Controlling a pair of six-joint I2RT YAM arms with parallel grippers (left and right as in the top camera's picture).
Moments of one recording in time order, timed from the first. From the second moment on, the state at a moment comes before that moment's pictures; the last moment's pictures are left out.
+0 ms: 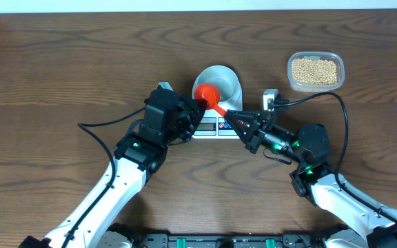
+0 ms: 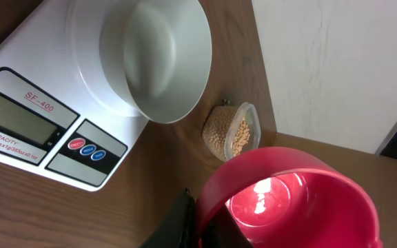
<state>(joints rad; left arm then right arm) -0.45 1.27 0.79 -0.08 0.21 -1.43 0.43 1.34 0.40 0.97 -0.65 0.75</state>
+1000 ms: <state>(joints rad) -0.45 1.27 0.79 -0.08 0.22 -1.43 0.43 1.34 0.40 0.95 -0.64 0.73</state>
